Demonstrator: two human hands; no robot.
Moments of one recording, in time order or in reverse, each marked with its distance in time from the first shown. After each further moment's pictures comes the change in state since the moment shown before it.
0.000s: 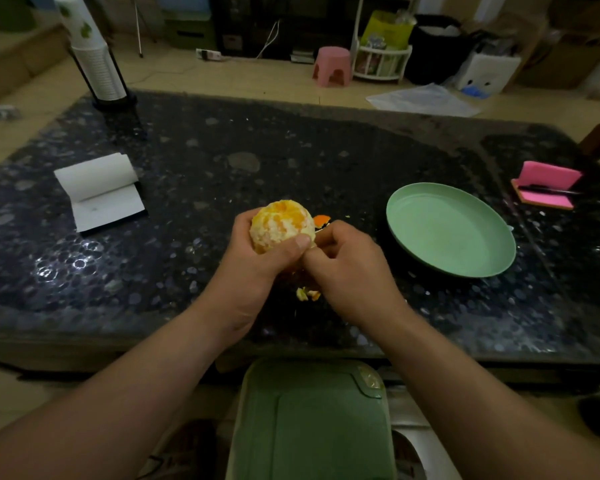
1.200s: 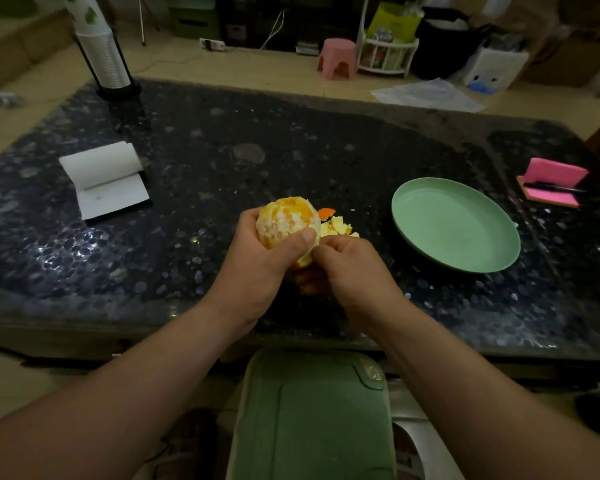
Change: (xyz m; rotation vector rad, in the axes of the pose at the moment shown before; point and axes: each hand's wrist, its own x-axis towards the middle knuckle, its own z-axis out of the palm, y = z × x) left_hand -0.002 -0.007 -0.002 0.154 0.071 0.048; right_hand -0.003 0.001 0.009 0.389 -0.173 0.219
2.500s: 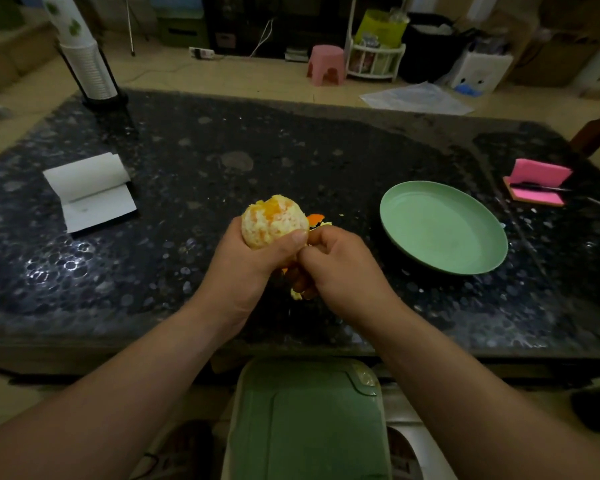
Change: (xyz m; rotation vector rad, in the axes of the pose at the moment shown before) left_hand 0.016 -0.004 -0.001 -0.073 -0.067 -0.014; right_hand -0.004 -0.014 -0.006 -0.215 0.039 -0.094
